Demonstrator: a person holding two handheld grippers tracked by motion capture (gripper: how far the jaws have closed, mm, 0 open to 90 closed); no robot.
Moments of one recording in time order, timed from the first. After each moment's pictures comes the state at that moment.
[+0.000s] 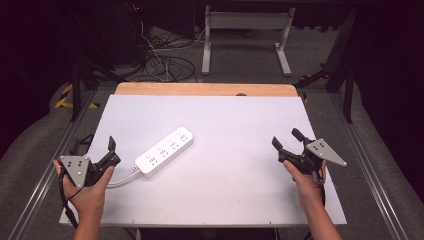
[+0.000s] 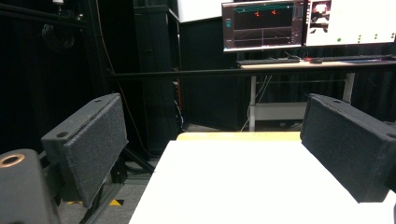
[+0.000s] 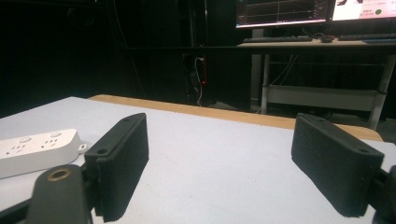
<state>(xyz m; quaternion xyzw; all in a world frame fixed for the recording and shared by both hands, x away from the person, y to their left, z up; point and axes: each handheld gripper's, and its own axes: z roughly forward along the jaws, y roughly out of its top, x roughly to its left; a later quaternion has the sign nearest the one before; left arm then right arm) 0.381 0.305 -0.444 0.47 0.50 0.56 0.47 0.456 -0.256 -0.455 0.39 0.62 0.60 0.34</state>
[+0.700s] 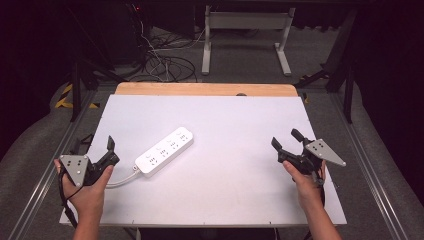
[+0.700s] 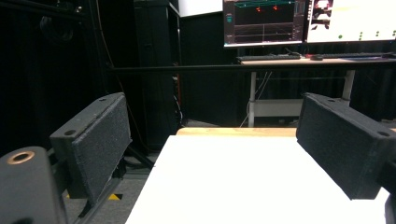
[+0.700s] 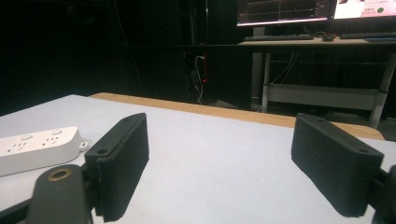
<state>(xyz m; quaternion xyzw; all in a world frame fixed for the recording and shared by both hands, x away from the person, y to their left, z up) 0.381 0.308 -0.447 0.47 0.51 0.55 0.47 0.456 -0.255 -0.456 0.39 0.62 0.59 0.34</state>
